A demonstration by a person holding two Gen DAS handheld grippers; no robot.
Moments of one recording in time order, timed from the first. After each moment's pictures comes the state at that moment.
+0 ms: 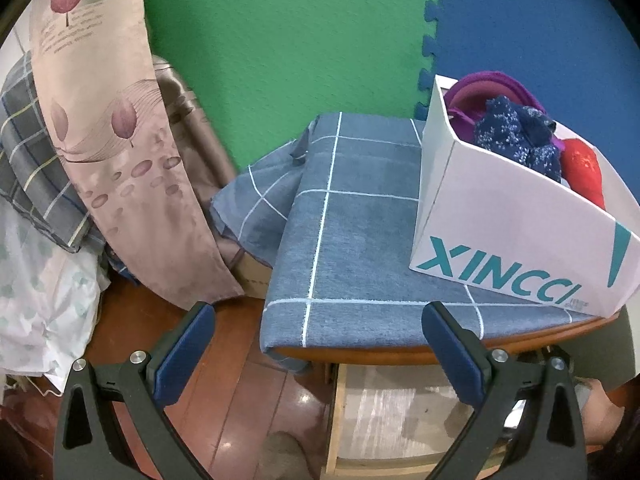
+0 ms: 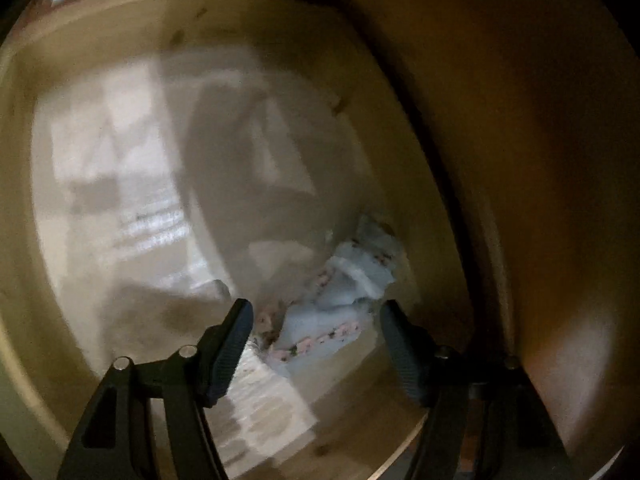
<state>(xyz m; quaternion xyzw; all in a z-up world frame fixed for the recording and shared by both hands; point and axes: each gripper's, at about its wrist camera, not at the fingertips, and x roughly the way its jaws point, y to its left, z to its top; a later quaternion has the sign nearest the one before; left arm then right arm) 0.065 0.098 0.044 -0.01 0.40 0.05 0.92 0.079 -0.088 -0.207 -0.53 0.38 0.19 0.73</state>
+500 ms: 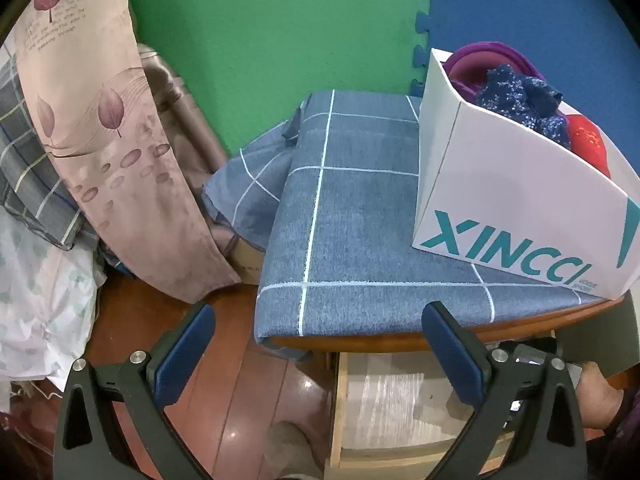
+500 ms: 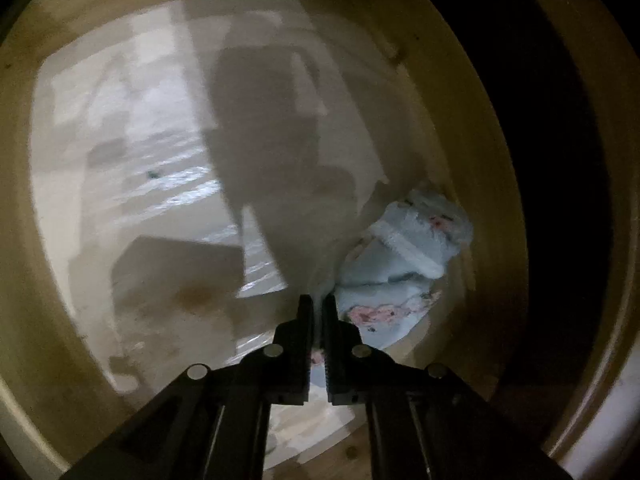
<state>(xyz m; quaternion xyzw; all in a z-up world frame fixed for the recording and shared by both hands) 0.073 0.101 0.029 0.00 0.43 0.04 0.90 0.074 -0.093 -0.223 -0.51 0.46 0.22 0.69</state>
